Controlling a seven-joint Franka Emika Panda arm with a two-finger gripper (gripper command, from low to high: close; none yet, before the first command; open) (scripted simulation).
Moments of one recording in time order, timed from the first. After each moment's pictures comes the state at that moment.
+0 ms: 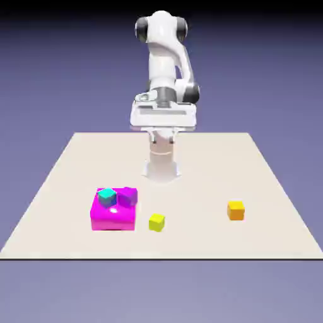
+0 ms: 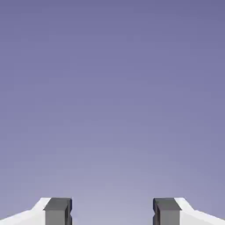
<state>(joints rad) 0.02 -0.53 0.03 -2.78 -0.03 2.99 0.74</state>
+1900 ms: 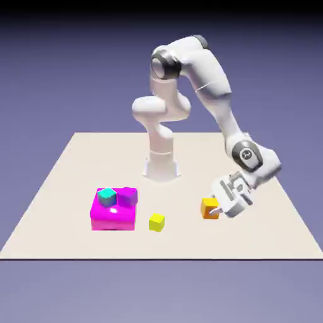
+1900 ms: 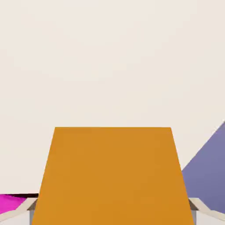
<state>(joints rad) 0.09 0.36 0.47 -2.30 -1.05 1.83 0.42</state>
